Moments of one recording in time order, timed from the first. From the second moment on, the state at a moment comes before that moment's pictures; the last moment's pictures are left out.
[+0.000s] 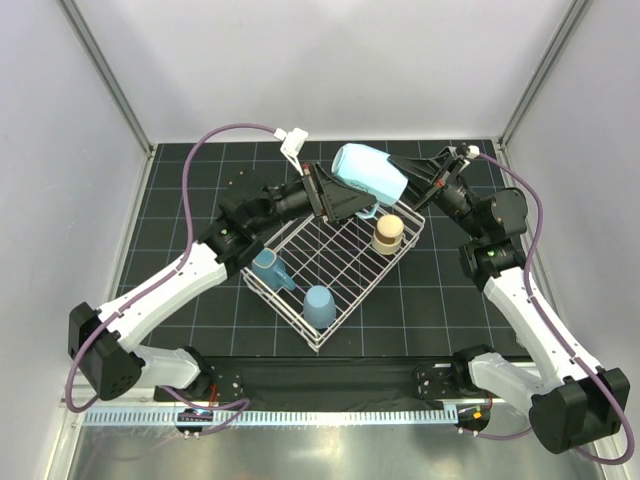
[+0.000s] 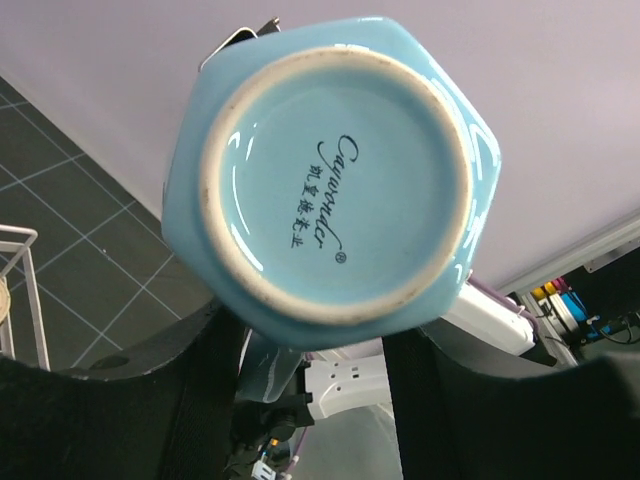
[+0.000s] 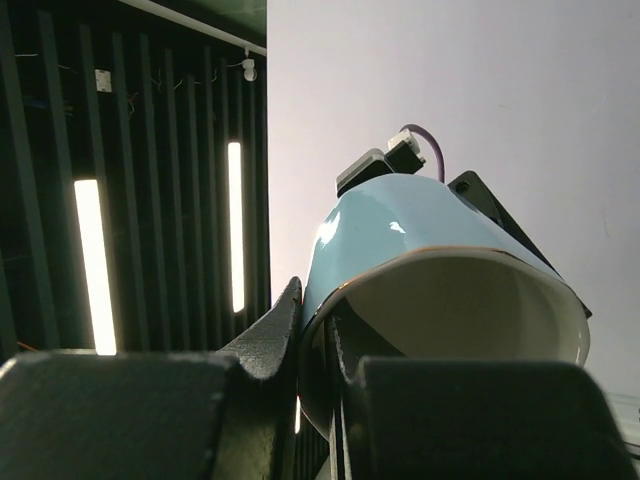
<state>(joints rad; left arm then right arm) -0.77 1.30 1.20 0.31 0.46 -0.92 0.27 1.00 0.88 0.59 -0.59 2.06</state>
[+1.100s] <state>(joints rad) -0.80 1.35 1.23 0.22 0.45 -0.91 0.27 1.05 0.88 0.63 -0.58 2.04</state>
